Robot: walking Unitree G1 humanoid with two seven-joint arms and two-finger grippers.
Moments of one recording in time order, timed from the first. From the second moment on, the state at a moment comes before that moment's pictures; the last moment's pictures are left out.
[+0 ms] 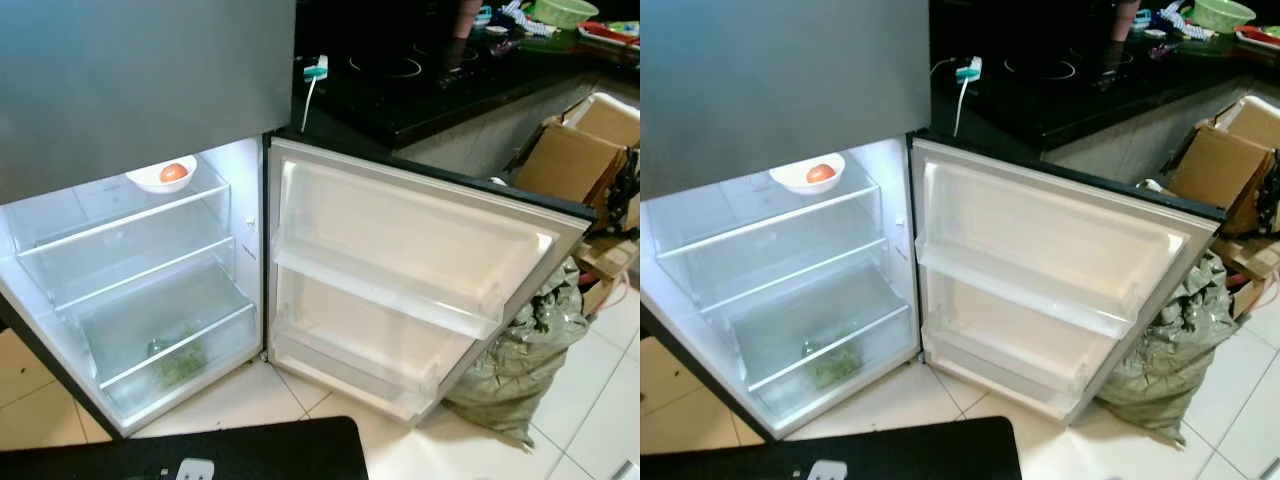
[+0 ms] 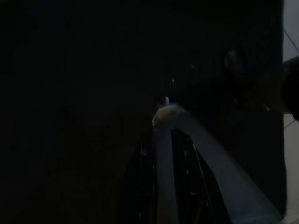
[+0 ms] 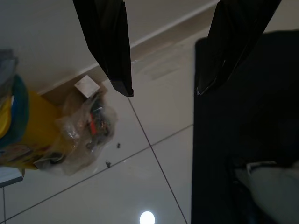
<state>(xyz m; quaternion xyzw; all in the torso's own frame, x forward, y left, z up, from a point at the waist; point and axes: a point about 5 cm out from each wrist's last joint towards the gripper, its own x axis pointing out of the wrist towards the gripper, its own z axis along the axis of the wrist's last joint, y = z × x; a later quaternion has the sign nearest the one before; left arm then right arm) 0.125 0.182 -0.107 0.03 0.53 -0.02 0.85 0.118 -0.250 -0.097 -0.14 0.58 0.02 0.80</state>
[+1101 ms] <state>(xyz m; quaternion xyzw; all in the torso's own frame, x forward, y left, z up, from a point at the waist) 0.126 0.181 -0.107 0.03 0.53 -0.02 0.85 0.126 -0.248 -0.096 -0.14 0.58 0.02 0.80</state>
